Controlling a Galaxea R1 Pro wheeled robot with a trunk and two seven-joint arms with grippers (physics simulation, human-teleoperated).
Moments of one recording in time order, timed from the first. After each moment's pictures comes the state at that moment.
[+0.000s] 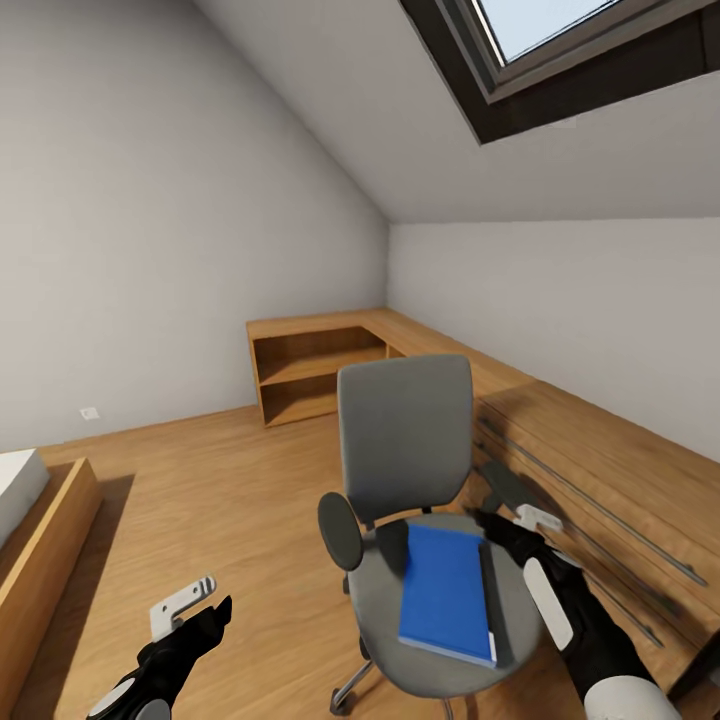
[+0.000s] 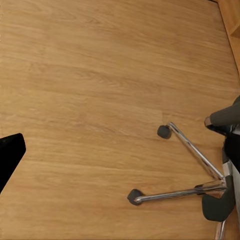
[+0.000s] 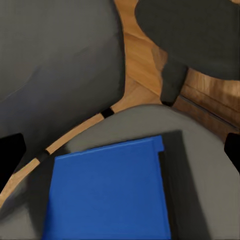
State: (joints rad) left arm 0.05 0.06 -0.09 -1.62 0.63 0.42 0.53; right arm -0.49 -0.06 -0.10 -0.93 -0.39 0.30 -0.07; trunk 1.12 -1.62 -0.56
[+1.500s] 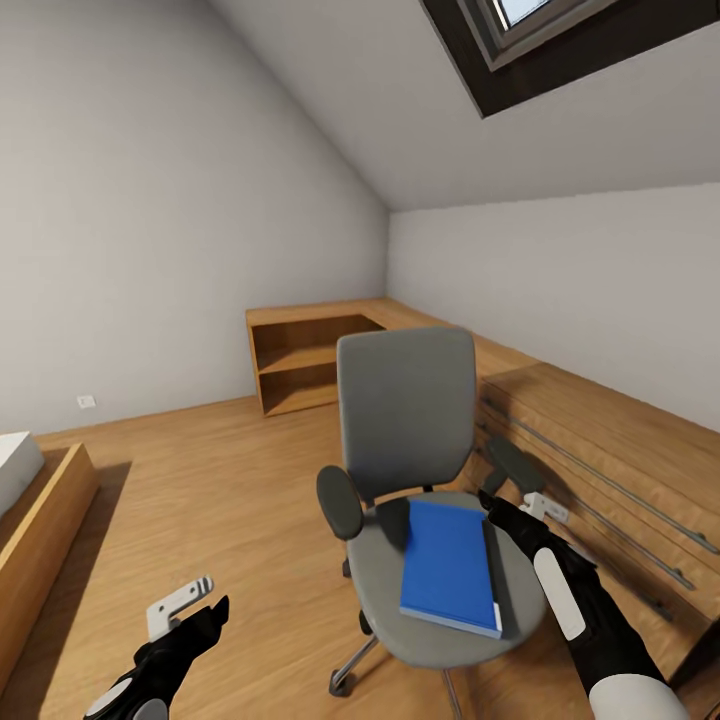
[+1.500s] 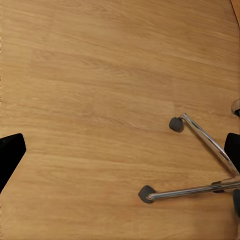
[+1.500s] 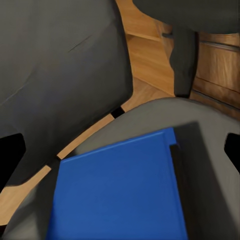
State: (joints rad) left arm 0.05 0.06 -0.08 -1.62 0.63 0.42 0.53; right arm -0.49 -0.06 -0.16 -1.00 -0.47 0.30 -0.01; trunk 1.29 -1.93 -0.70
